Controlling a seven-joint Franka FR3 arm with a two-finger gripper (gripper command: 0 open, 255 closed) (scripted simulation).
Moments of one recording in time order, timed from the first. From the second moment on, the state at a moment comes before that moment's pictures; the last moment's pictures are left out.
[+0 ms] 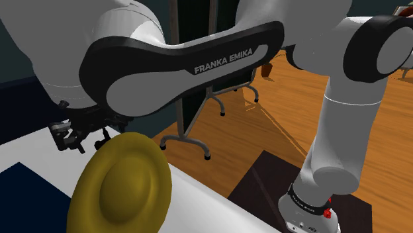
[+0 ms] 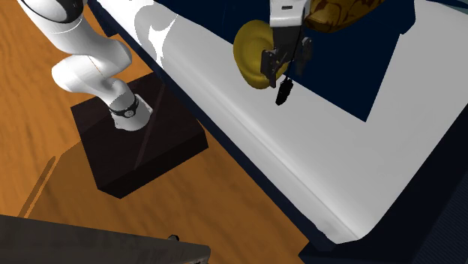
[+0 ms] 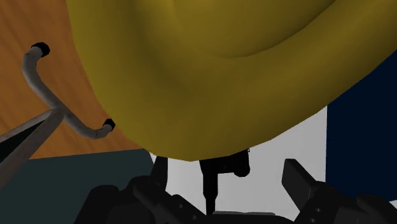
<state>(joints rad) 0.13 0.21 0.82 -1.60 -0.48 1.86 1.13</state>
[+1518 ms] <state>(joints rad) 0.12 0.22 0.82 -1.61 -0.49 1.88 1.13</state>
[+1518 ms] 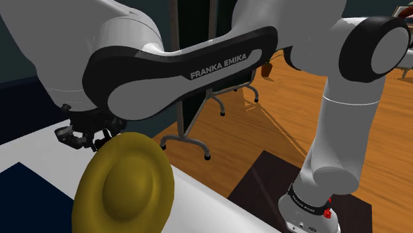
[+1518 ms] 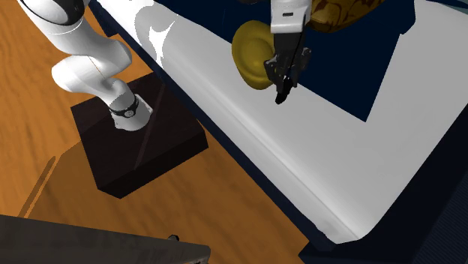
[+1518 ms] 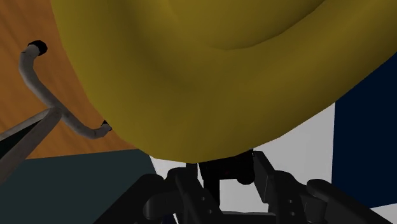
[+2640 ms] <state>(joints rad) 0.19 0.27 0.82 -1.34 -0.51 1.65 1.07</state>
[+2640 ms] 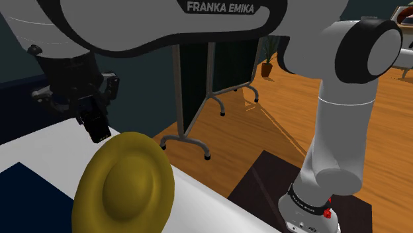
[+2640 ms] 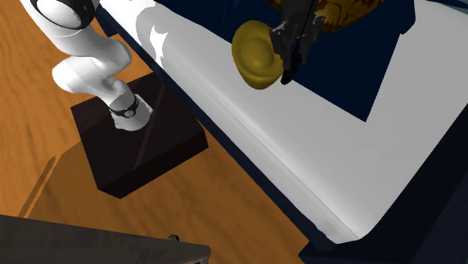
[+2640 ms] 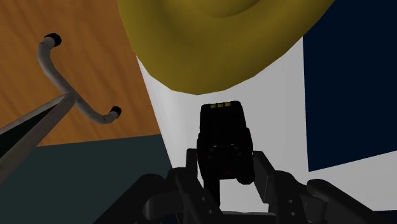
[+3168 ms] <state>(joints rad) 0.26 0.33 0.82 -1.15 -0.56 1.51 1.05</state>
